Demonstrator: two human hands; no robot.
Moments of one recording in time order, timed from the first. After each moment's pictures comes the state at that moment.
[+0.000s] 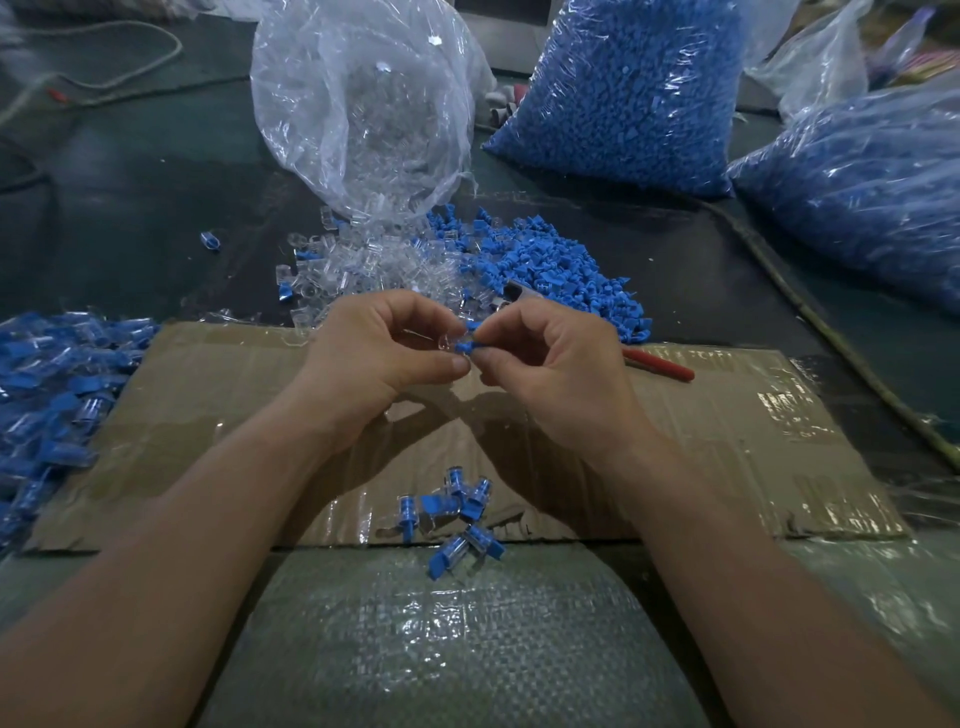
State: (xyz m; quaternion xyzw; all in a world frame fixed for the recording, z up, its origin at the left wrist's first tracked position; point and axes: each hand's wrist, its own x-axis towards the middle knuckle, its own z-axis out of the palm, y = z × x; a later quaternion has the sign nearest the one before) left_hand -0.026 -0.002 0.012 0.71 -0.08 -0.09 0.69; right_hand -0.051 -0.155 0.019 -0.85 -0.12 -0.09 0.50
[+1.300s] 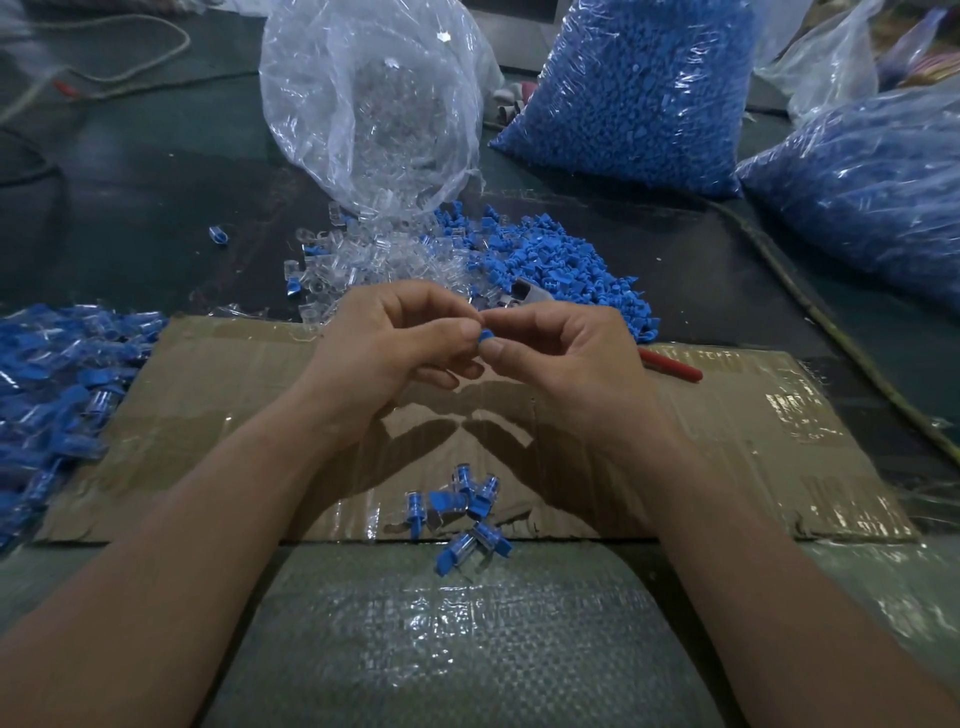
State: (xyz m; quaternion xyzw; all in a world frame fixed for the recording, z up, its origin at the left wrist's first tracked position) left_hand -0.029 -0.001 0.015 0.69 -0.14 -0.08 0.70; right_hand -0.052 -0.159 0.025 -0.79 -0.11 -0.01 0.61
